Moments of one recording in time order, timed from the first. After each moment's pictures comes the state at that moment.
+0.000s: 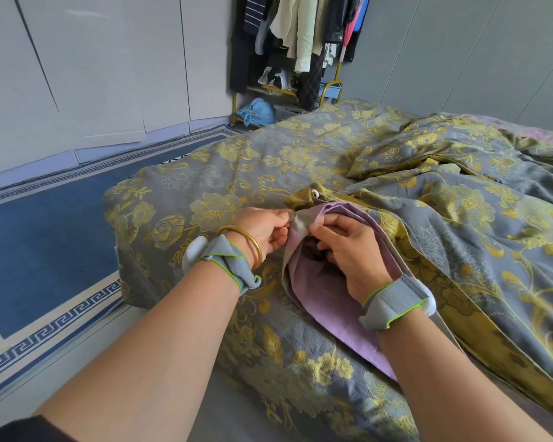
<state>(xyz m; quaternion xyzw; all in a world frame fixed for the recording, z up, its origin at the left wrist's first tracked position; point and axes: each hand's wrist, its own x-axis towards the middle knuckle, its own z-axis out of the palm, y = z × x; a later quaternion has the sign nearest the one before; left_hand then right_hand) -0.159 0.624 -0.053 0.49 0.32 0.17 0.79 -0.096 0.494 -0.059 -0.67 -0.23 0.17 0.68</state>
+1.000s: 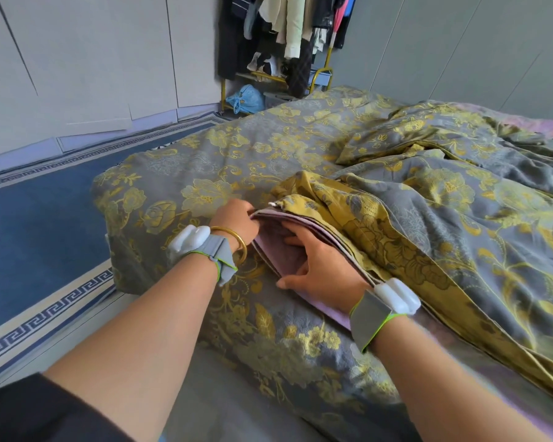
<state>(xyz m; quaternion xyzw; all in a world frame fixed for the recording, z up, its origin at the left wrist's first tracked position) -0.175 0.648 -0.083 0.83 0.36 0.17 0.39 -0.121 0.470 -0.081 -0.83 -0.46 0.14 0.28</state>
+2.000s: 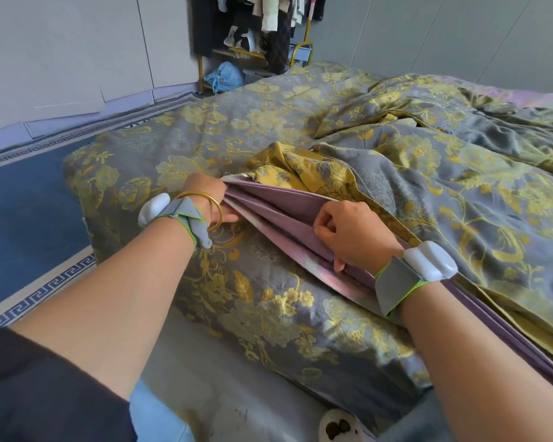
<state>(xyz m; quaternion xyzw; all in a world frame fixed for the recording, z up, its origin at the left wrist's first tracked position) -0.173 0.643 -0.082 0.59 0.43 0.17 0.66 -0.106 0.406 -0.049 -0.91 -0.39 0.03 0.15</state>
